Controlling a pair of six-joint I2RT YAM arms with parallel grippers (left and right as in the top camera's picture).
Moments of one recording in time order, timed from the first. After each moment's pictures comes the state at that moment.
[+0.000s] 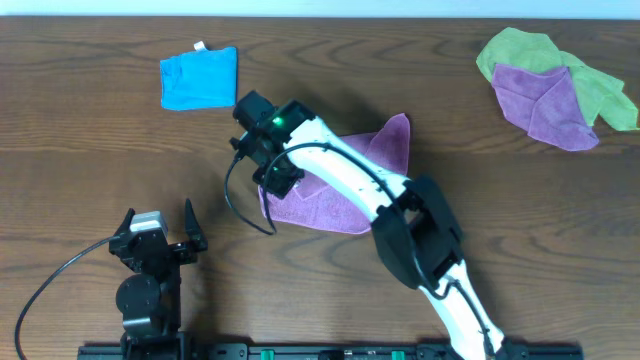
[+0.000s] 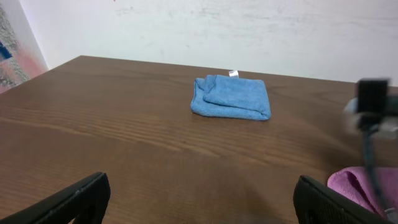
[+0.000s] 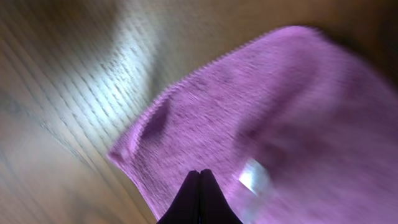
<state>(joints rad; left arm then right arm) 0.11 0.07 0.02 -0.11 -0.04 -0.04 0.78 2.34 2.04 -1.18 -0.09 -0.18</state>
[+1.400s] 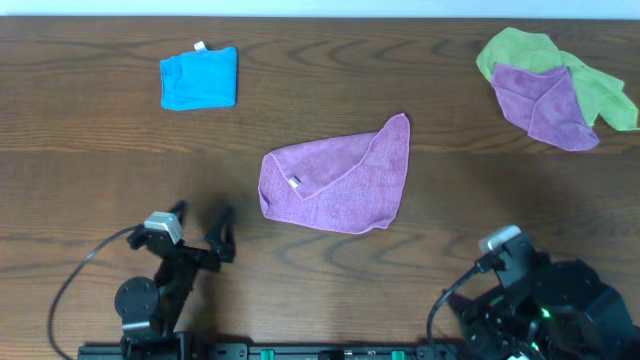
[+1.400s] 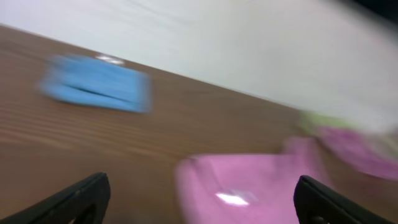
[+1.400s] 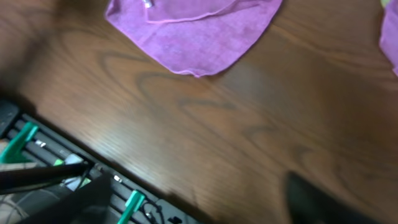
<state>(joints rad) 0.11 0.07 0.02 -0.02 0.48 -0.42 0.66 0.66 1.26 -1.49 0.06 0.16</state>
